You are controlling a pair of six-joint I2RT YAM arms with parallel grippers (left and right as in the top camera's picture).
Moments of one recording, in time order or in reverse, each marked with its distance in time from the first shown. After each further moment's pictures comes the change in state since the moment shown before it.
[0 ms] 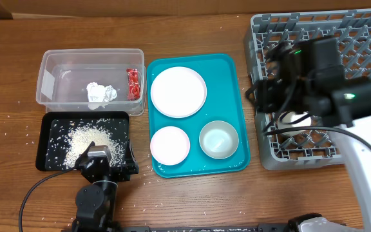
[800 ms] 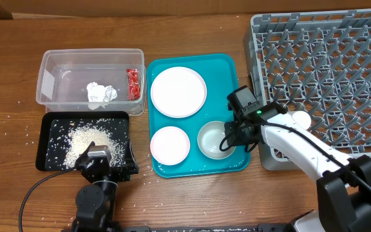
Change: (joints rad) left arm 0.000 0.000 0.000 0.000 0.000 0.000; right arm 0.171 0.240 -0.517 0.452 0.262 0.151
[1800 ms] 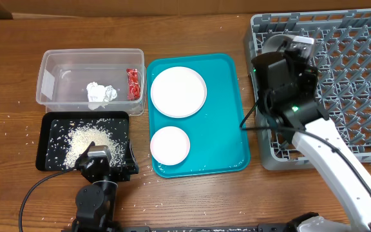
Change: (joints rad) left arm 0.000 0.000 0.000 0.000 0.000 0.000; right arm -0.076 -0.220 0.206 0.193 1.072 -0.054
